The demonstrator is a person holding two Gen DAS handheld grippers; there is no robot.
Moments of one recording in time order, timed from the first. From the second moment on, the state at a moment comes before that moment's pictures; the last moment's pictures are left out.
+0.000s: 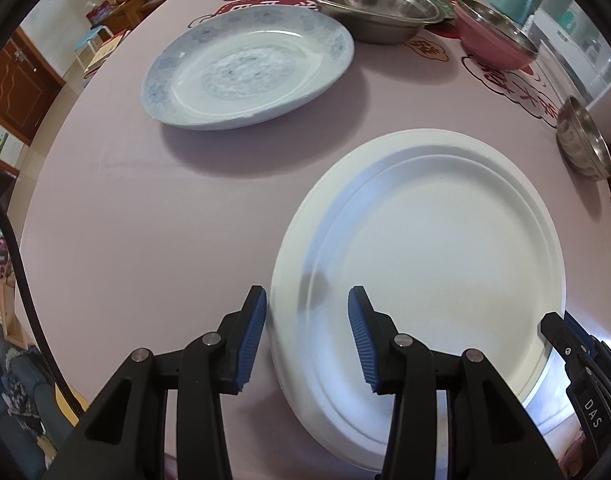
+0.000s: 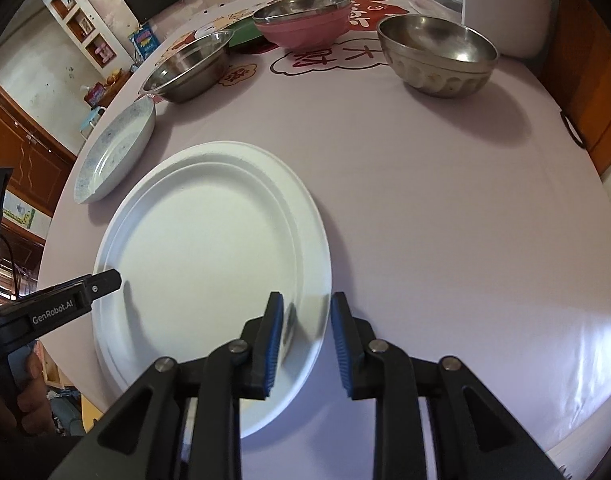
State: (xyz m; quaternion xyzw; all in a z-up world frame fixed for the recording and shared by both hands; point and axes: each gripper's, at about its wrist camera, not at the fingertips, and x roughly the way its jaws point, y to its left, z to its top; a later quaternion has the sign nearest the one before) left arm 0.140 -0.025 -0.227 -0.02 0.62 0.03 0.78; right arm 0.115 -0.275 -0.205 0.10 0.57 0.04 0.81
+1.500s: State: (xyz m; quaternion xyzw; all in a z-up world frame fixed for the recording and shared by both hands) left arm 0.050 0.068 -0.145 -0.11 0.53 -0.01 0.84; right arm 0.048 -0.186 -0.113 0.03 0.49 0.08 0.87
